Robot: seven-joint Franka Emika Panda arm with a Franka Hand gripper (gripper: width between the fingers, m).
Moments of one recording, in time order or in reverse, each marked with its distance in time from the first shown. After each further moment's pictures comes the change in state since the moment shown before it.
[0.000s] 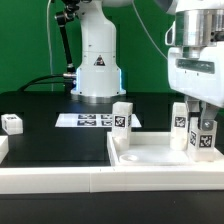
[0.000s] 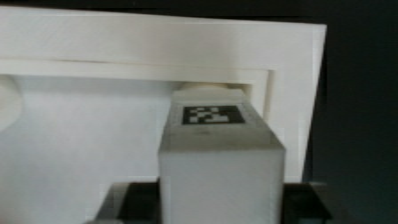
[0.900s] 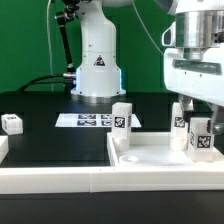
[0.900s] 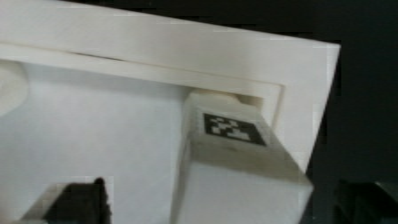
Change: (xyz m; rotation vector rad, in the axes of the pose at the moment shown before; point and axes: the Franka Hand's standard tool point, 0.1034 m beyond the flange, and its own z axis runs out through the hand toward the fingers) arm -0.007 0.002 0.001 -0.007 -0.018 -0.274
